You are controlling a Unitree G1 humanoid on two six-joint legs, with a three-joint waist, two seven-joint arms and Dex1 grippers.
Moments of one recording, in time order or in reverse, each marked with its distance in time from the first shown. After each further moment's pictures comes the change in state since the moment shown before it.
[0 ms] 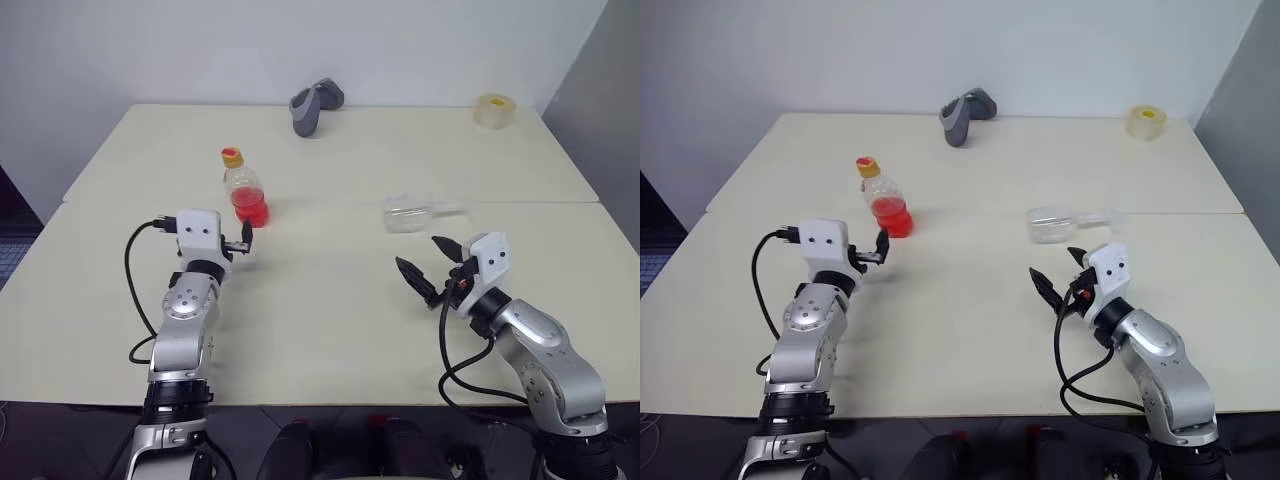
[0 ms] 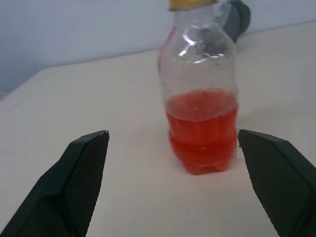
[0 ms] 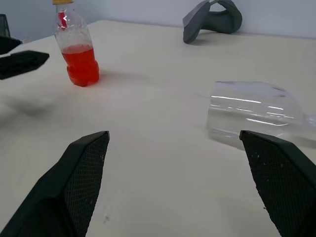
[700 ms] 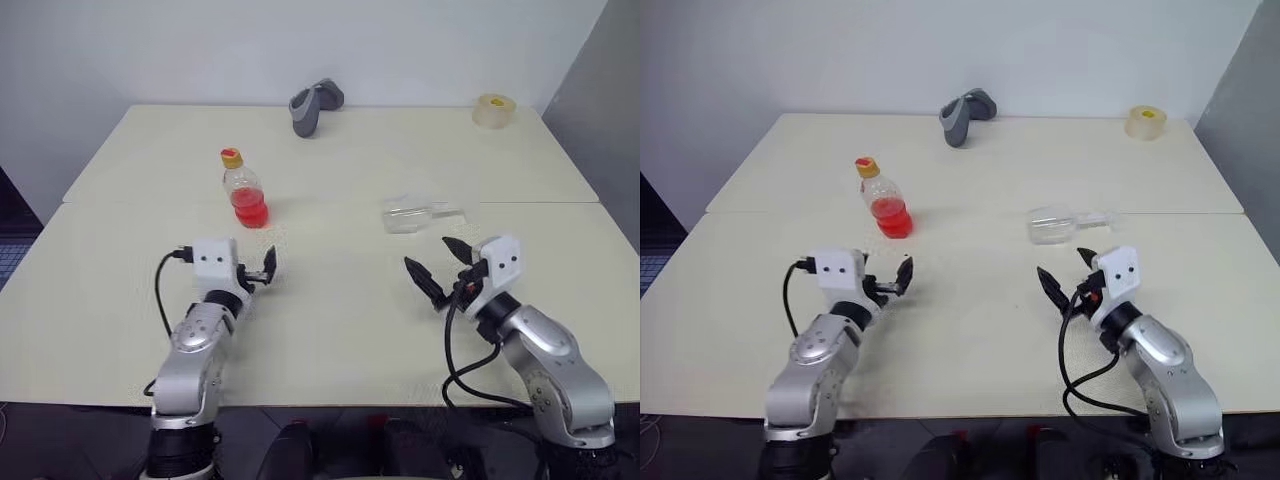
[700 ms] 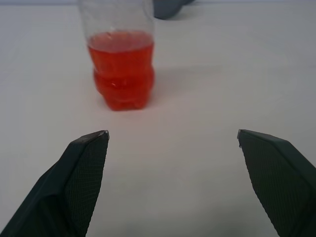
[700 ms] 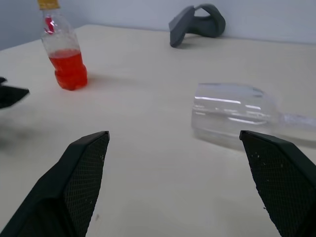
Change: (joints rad) left arm 0.247 -0.124 -0.115 -0.309 -0.084 0.208 -0.055; right arm 0.017 0.015 -0.021 -0.030 -0.013 -0.001 -0.011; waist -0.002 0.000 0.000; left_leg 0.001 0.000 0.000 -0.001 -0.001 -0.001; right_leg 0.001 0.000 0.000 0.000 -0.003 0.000
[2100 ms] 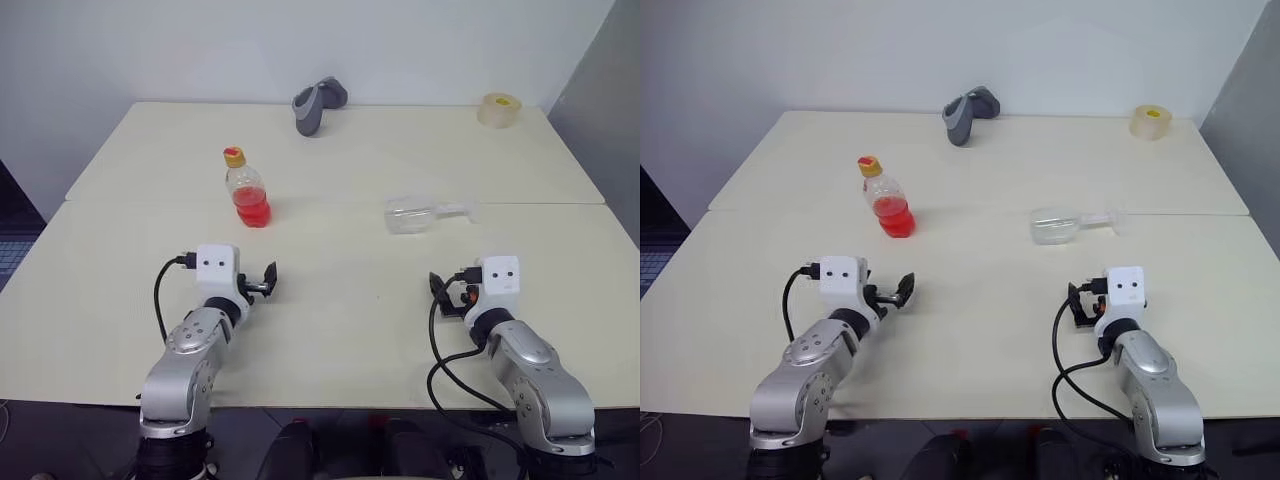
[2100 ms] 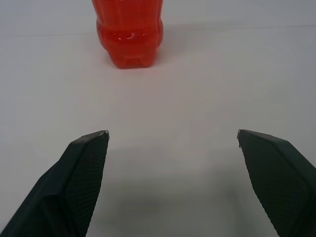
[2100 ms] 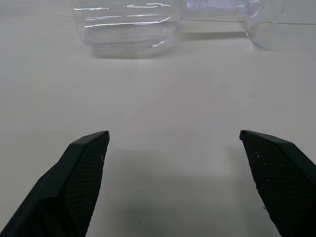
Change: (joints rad) left arm -0.008 0.069 0.071 -0.157 -0.072 0.329 0.029; right arm 0.066 0.124 -0.025 -0.006 -0.144 0.225 -0.320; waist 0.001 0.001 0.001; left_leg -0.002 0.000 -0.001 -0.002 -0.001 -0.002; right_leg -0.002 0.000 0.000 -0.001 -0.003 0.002
